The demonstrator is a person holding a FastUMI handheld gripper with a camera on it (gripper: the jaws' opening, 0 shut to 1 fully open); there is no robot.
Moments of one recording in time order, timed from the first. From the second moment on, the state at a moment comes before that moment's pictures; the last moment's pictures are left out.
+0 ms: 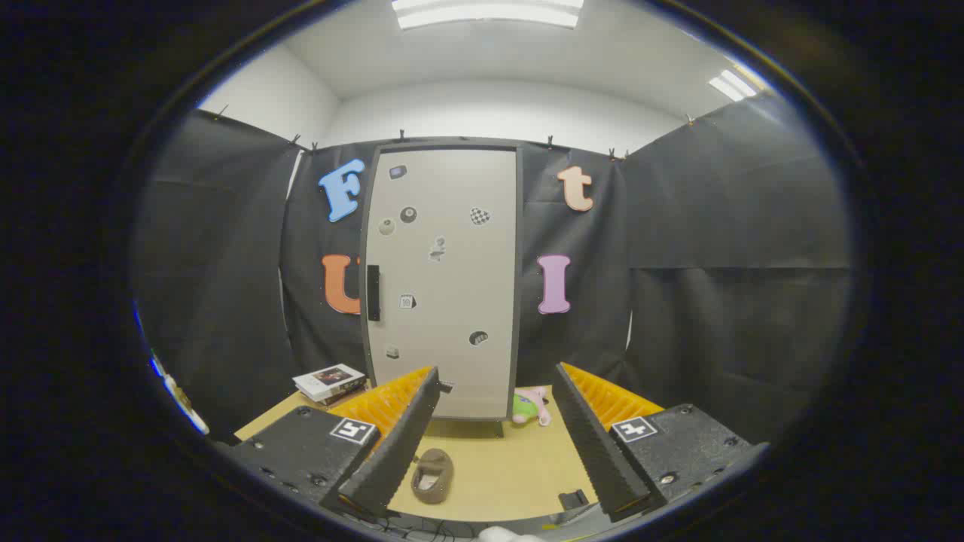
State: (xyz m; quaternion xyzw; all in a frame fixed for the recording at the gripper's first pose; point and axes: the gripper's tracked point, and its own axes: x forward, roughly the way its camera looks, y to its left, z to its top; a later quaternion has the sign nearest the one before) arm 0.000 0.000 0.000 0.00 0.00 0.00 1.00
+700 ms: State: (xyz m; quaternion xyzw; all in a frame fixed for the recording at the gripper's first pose) arm 0.001 0.006 -0.005 0.00 0.01 -0.01 1.00
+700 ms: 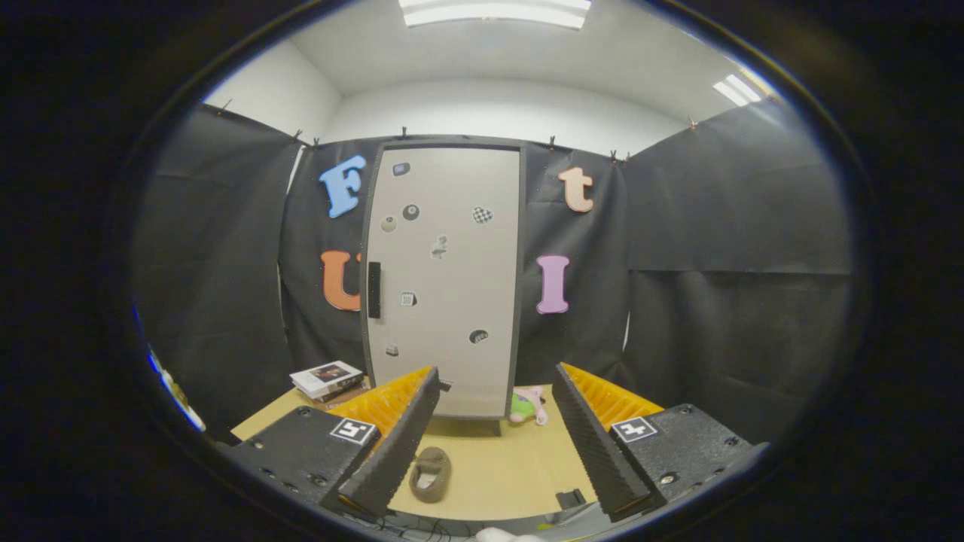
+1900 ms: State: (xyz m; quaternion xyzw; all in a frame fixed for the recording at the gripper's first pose) arm 0.260 0.227 0.018 0.02 0.01 0.11 0.99
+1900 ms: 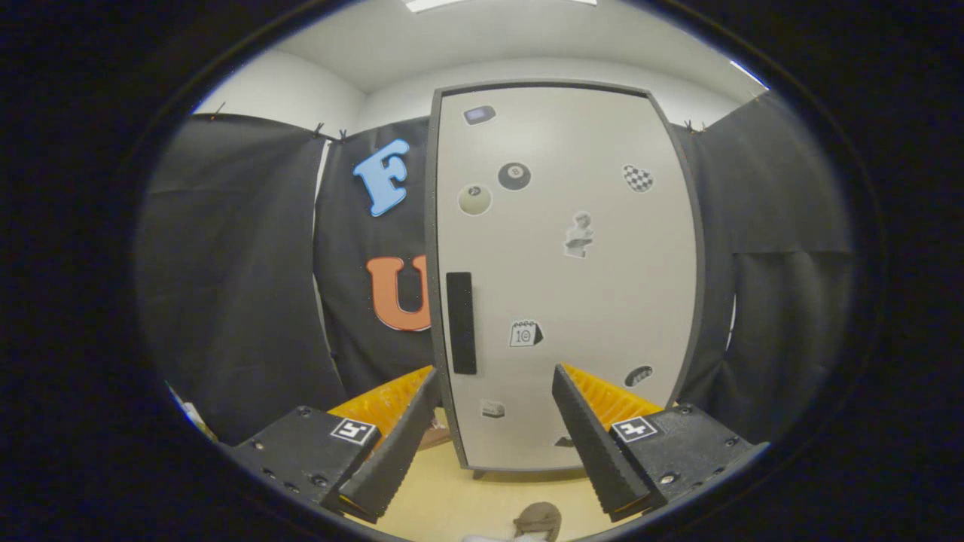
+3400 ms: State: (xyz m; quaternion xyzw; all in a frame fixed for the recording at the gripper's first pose) arm 0.359 0.273 0.012 0.02 0.07 0.14 0.99
